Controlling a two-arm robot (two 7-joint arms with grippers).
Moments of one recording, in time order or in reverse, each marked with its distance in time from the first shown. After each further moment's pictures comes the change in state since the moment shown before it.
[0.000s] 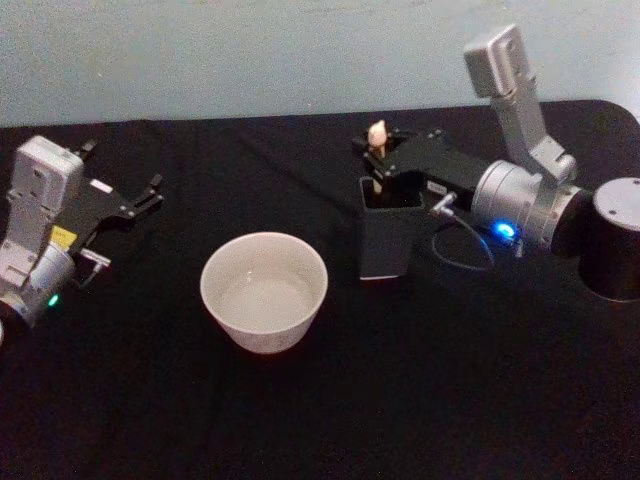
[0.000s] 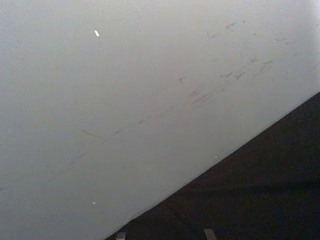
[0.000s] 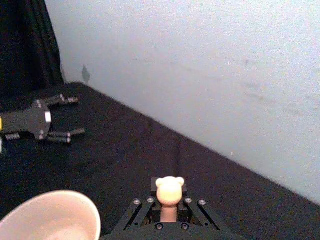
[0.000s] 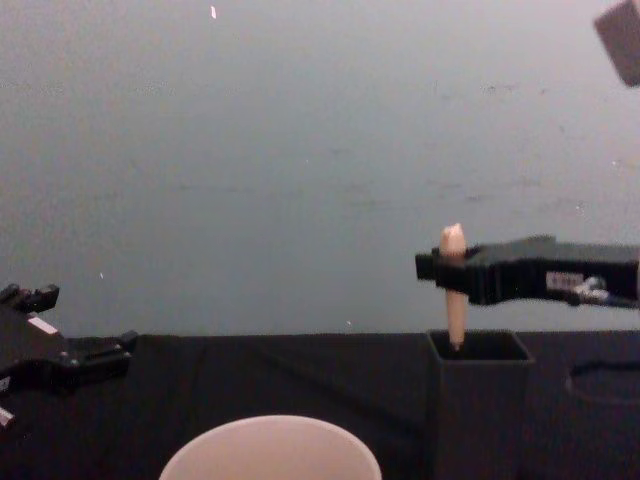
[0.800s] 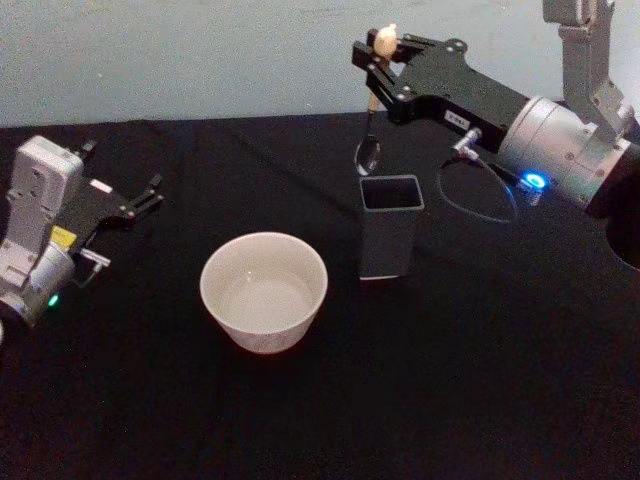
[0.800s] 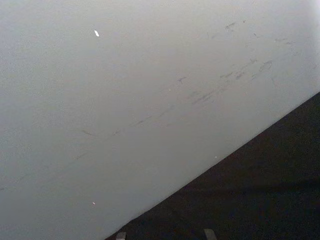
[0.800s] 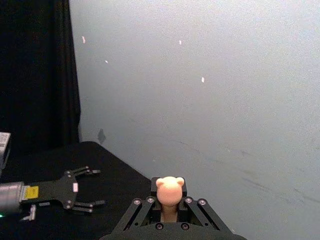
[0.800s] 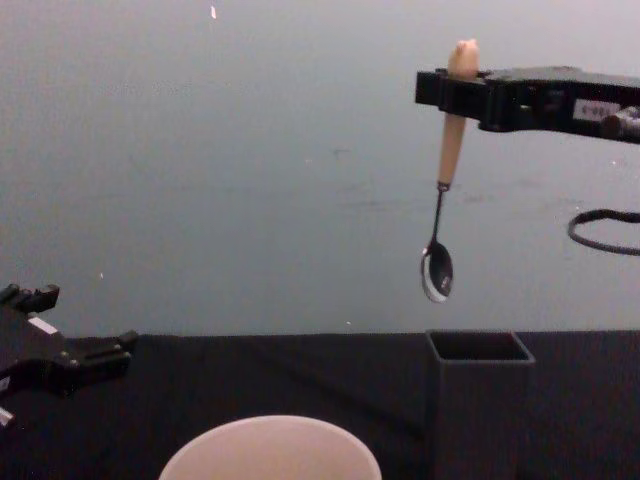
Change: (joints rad) left arm 0.000 0.000 0.000 0.000 0.000 0.000 0.000; right arm -0.017 0.039 0.054 -0.192 0.085 -0.094 -0.002
